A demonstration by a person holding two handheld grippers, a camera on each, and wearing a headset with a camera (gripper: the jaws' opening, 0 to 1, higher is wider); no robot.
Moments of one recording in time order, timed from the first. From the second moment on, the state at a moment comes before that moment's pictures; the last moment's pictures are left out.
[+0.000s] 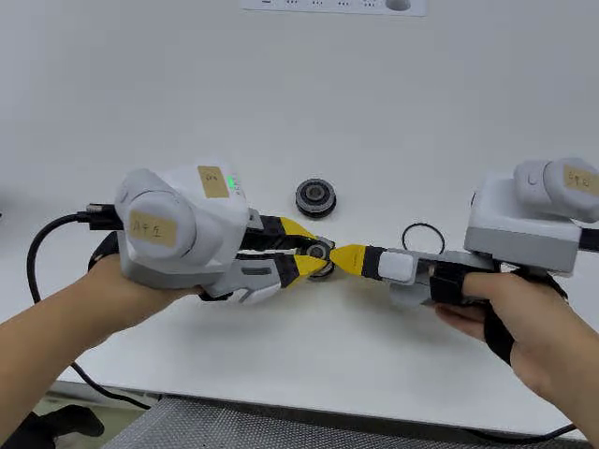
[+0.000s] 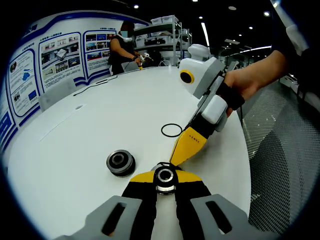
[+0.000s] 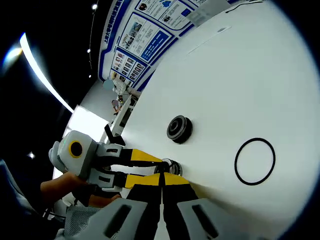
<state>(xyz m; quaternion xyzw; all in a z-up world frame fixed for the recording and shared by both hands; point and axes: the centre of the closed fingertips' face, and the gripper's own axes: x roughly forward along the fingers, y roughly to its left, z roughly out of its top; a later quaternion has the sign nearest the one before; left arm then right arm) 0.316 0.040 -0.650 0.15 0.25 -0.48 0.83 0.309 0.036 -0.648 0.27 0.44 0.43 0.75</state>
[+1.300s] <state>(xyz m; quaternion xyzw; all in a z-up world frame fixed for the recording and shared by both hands) 0.314 0.039 -0.650 0.15 0.24 -0.48 0.83 0.302 0.040 -0.636 0.27 0.41 0.45 0.75</state>
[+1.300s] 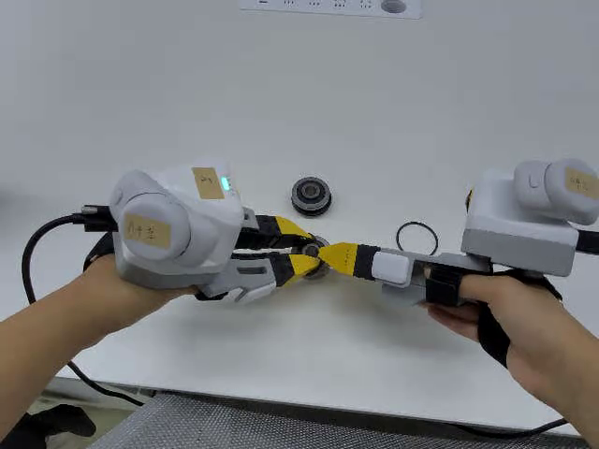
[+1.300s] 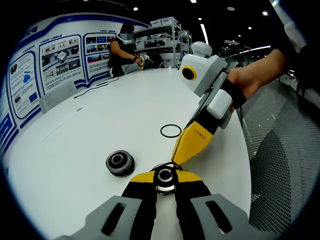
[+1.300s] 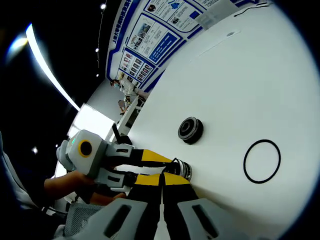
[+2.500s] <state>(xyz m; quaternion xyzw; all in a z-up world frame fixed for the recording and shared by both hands) 0.315 0.062 -0.618 0.15 0.23 -0.45 0.85 0.316 0.042 -0.616 0.32 0.40 0.43 0.75</state>
